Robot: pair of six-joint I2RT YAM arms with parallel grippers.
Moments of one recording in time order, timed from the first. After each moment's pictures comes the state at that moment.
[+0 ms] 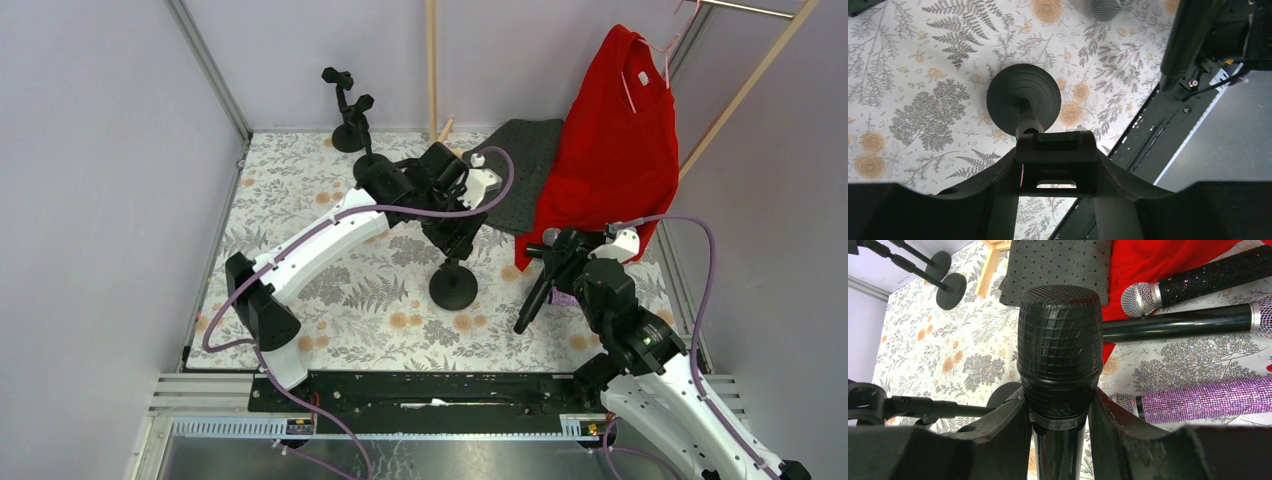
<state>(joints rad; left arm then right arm) -0.87 1.74 1.85 -1.07 0.25 -0.04 0.59 0.50 0.62 -0.54 0.46 0.71</state>
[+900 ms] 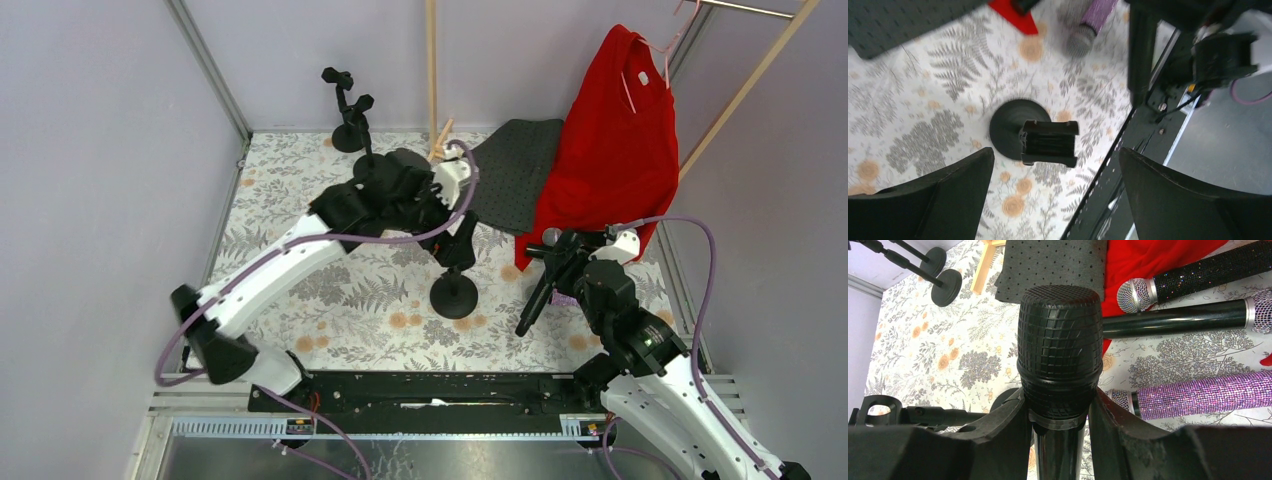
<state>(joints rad) -0.86 1.52 1.63 -0.83 0.31 -0.08 0.59 0.49 0.62 -0.57 0.46 0.71</state>
